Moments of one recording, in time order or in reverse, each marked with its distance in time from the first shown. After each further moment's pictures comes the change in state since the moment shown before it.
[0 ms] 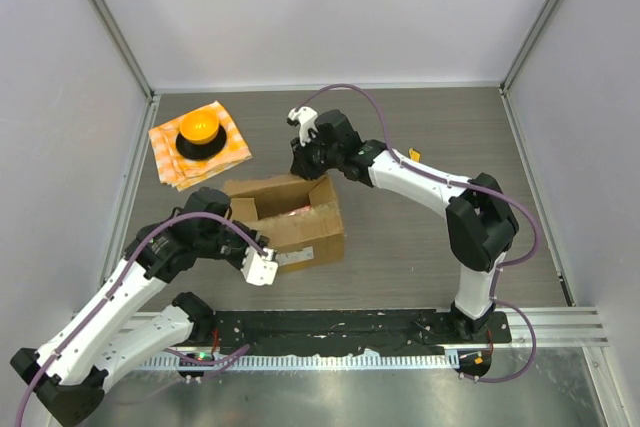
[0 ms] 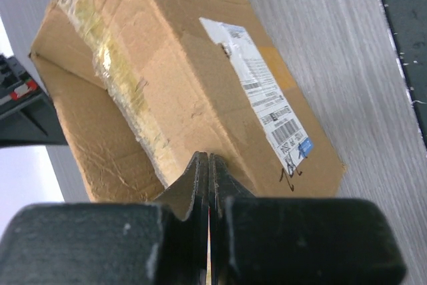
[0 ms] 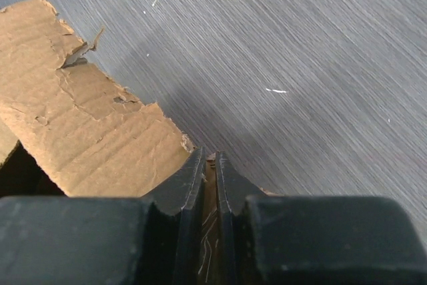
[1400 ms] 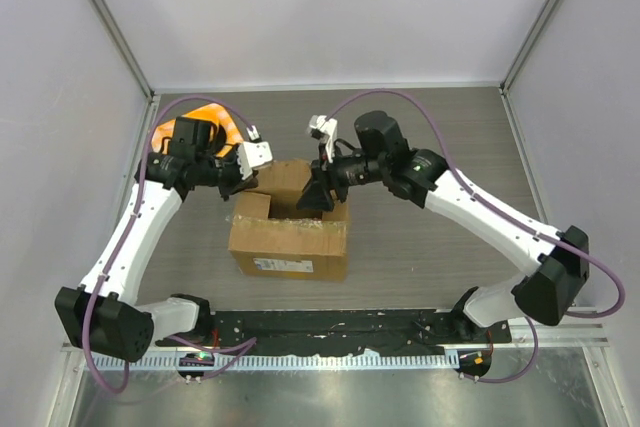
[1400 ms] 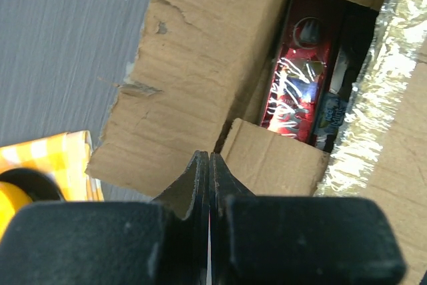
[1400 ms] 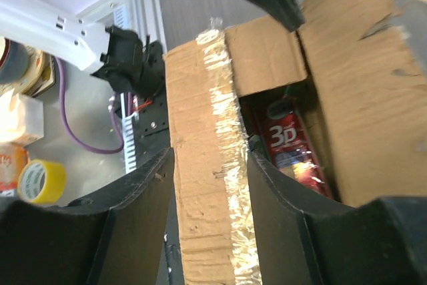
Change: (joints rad) left arm 0.410 0.437 0.343 0.087 0.140 -0.430; right arm 0.016 -0.455 -0.111 -0.206 -0.409 0.017
